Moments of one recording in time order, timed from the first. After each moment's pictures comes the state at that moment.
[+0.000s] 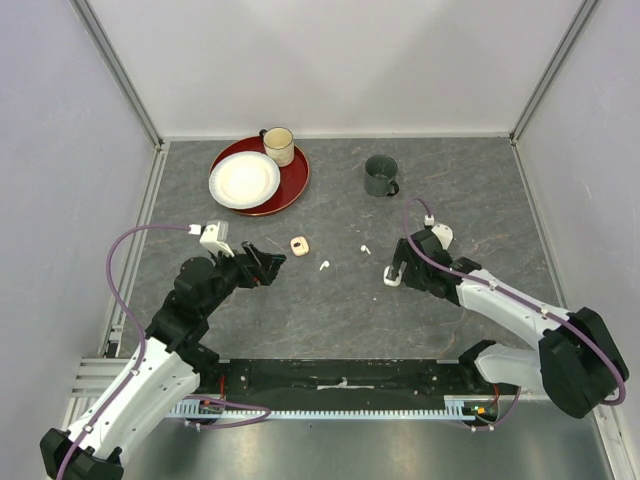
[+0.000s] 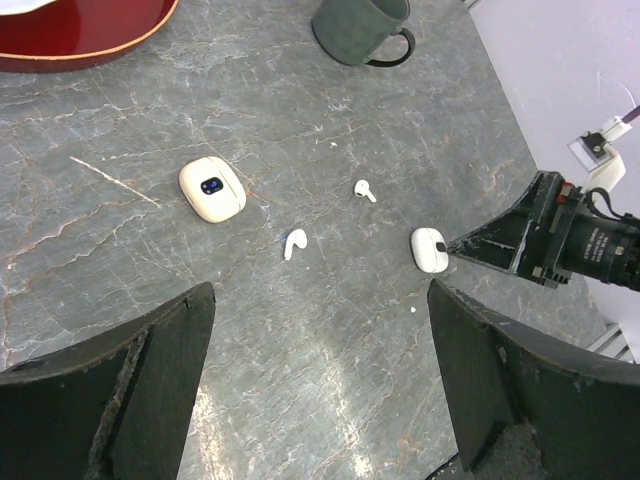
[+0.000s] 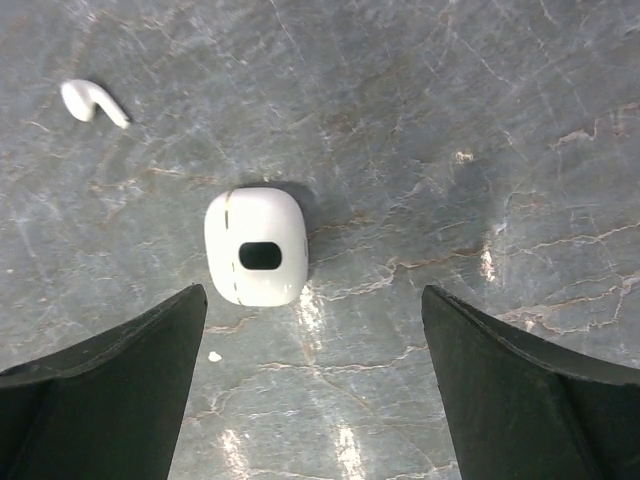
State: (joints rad) left arm -0.49 0.52 0.41 -0.13 0.04 -0.59; right arm 0.56 1.18 0.60 -0.38 0.28 0.79
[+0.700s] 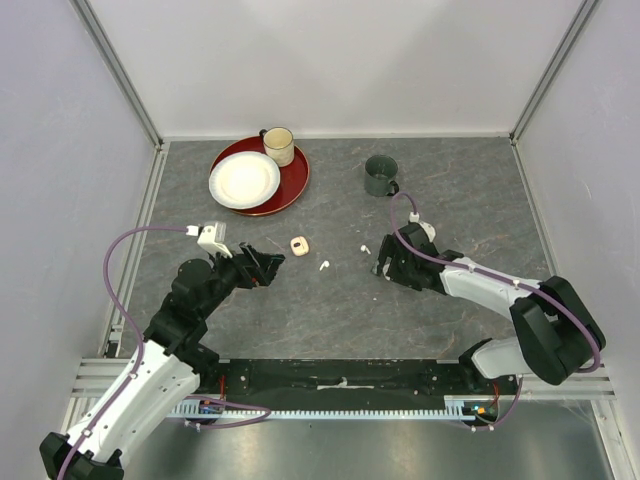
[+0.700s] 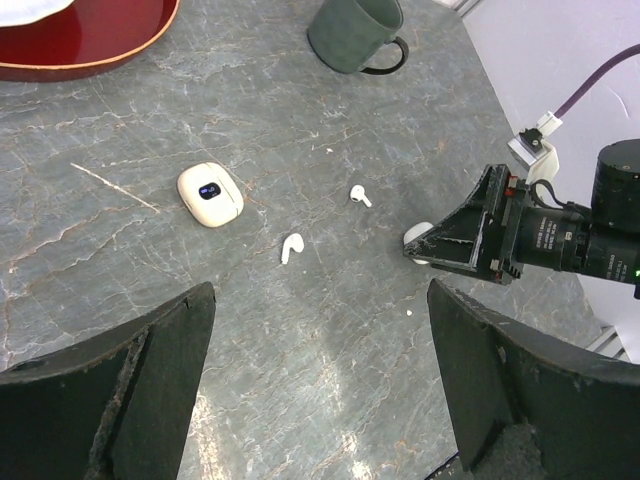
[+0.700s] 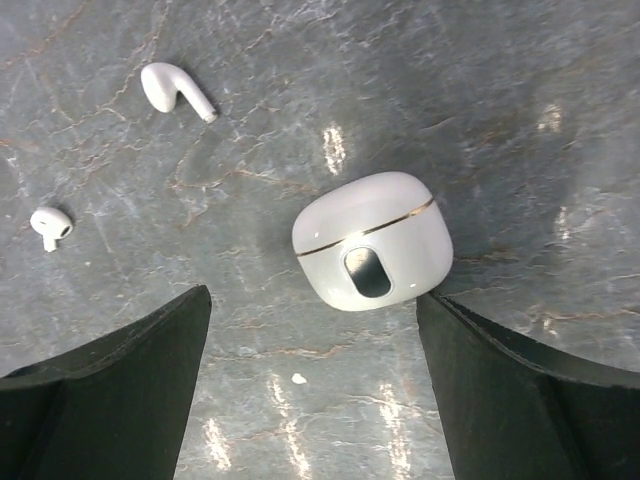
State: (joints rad) left arm -0.49 0.49 0.41 -0.13 0.03 -0.59; right arm 0.56 1.38 0.64 -0.22 0.11 0.84
